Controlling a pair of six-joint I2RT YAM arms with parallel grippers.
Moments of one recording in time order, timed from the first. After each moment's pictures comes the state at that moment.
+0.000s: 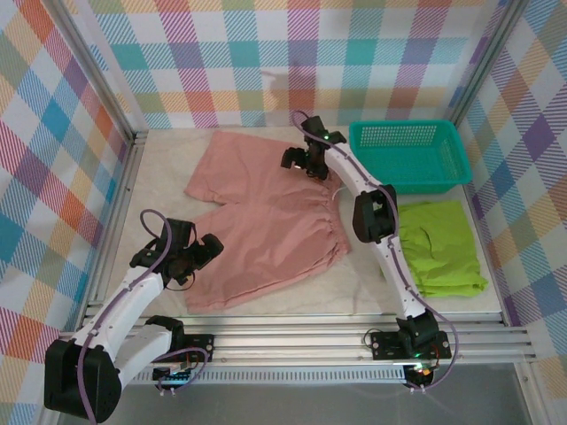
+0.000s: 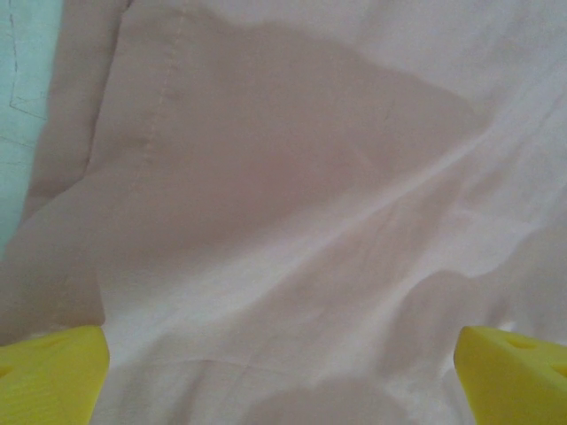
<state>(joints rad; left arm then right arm) -0.22 0.94 0.56 -0.67 0.06 -0.88 0.41 2.70 2.60 -0.96 -0.19 0.59</state>
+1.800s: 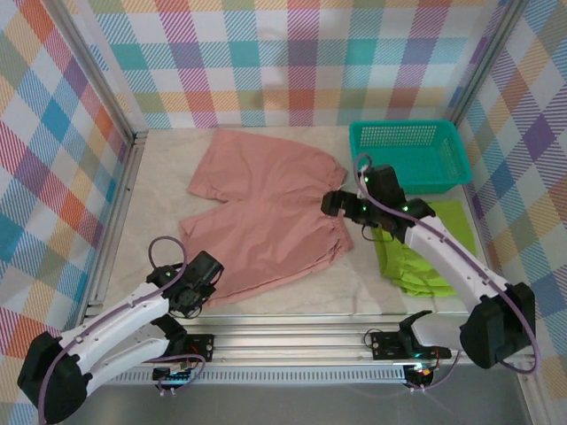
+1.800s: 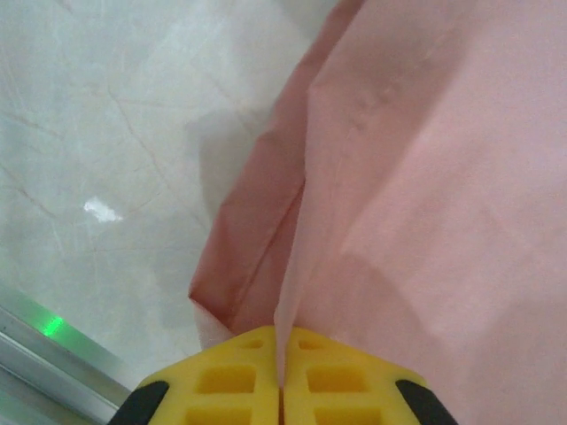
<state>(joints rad) -0.66 0.83 0.46 -0.99 -0.26 -1.40 0.44 1.22 0.97 -0.59 -0.19 0.60</state>
